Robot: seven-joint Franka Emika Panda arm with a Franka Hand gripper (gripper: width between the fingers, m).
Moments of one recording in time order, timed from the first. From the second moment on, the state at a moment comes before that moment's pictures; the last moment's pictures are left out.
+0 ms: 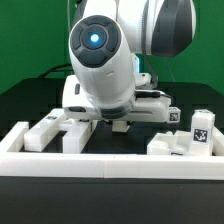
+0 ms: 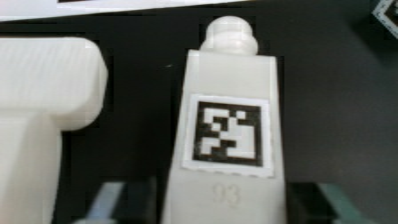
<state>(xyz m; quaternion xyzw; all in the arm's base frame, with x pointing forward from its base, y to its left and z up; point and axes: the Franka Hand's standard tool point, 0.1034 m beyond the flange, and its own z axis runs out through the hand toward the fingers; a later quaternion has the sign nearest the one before) 0.460 -0.020 0.009 -0.91 0.08 0.41 0.06</state>
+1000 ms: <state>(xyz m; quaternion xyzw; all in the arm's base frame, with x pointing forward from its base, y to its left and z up) 0.496 -0.004 0.069 -0.93 0.06 0.35 0.07</state>
